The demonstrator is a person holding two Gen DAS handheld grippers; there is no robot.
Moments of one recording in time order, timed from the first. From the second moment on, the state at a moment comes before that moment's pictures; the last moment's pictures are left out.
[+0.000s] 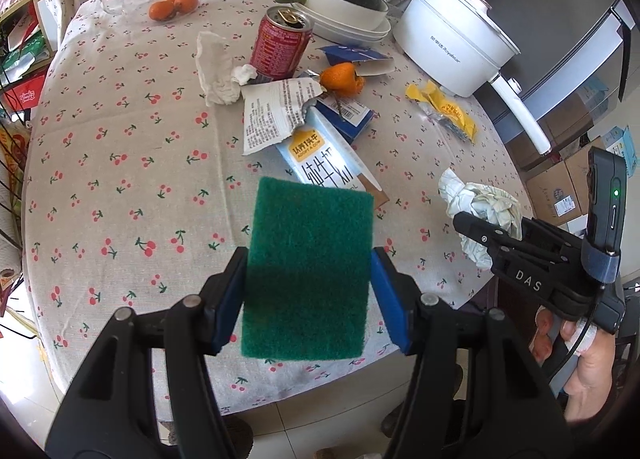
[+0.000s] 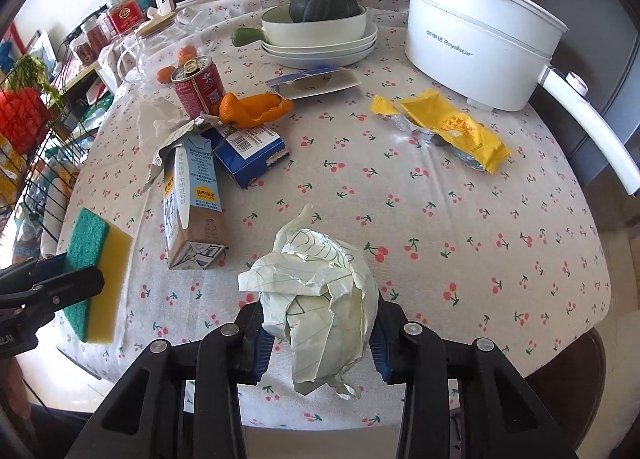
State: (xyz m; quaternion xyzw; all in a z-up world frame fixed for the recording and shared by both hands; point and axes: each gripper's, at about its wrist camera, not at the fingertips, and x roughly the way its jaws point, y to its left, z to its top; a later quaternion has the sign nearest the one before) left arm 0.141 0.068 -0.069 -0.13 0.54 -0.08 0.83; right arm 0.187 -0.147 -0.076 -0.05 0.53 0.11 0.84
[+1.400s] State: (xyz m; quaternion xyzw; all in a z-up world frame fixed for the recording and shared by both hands) left arm 0.136 -0.160 -0.073 -0.01 0.53 -0.24 0.81; right arm 0.080 -0.429 -0.065 0.05 0.56 -0.06 0.83
